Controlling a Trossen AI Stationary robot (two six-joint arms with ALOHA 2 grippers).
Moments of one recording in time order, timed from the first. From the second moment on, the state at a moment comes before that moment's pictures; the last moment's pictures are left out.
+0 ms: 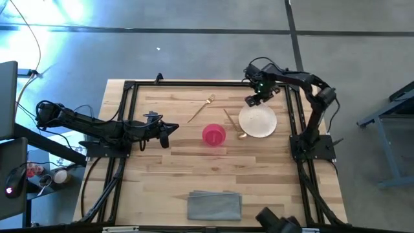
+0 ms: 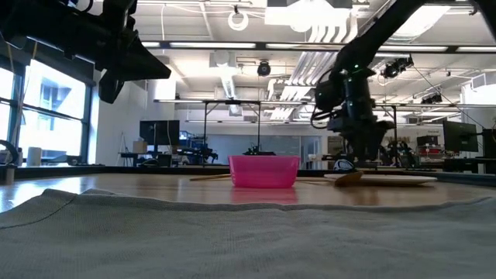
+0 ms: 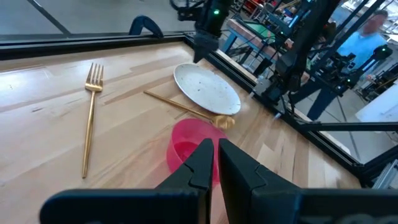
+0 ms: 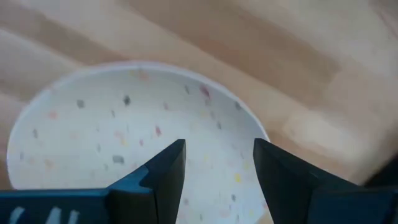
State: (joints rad) left arm -0.03 0.84 0.31 0.23 -0.50 -0.66; right arm -0.84 1.80 1.23 -1.08 0.01 0.24
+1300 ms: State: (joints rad) left arm -0.03 0.84 0.31 0.23 -0.48 -0.66; right arm -0.92 1.29 0.64 -0.85 -0.03 0.54
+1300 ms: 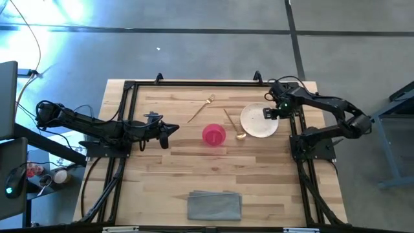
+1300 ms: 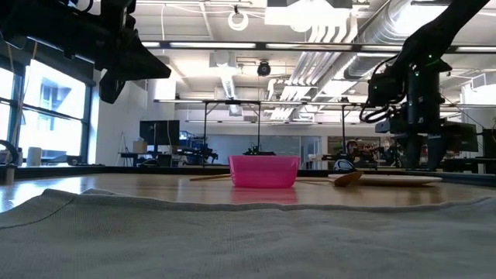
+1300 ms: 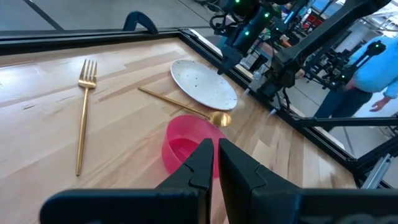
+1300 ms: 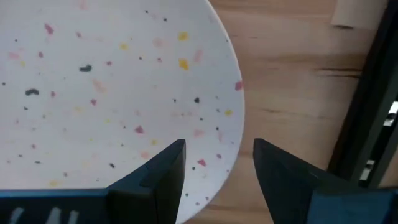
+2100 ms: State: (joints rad) left arm -0.03 0.84 0.31 0.22 -0.48 -0.66; right arm -0.92 1.29 0.52 -0.53 -0.13 0.62
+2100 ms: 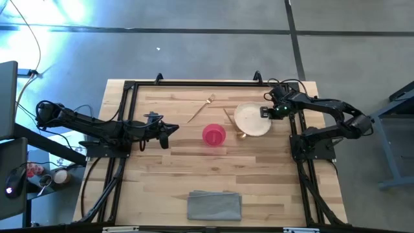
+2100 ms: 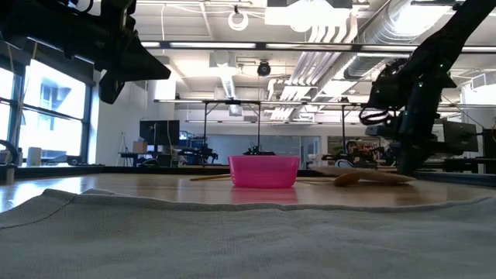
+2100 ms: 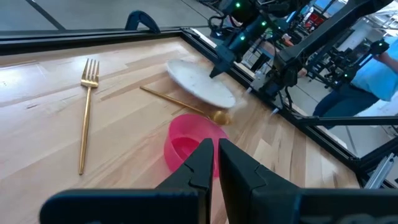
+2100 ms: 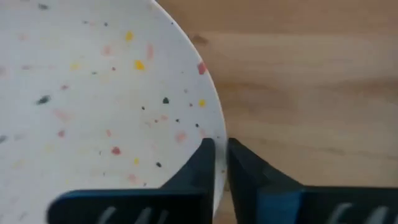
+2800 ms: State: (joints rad) left arm -0.03 0.84 0.31 0.21 -0.49 -0.66; right arm -0.92 1.26 0.52 -0.50 -0.18 0.65
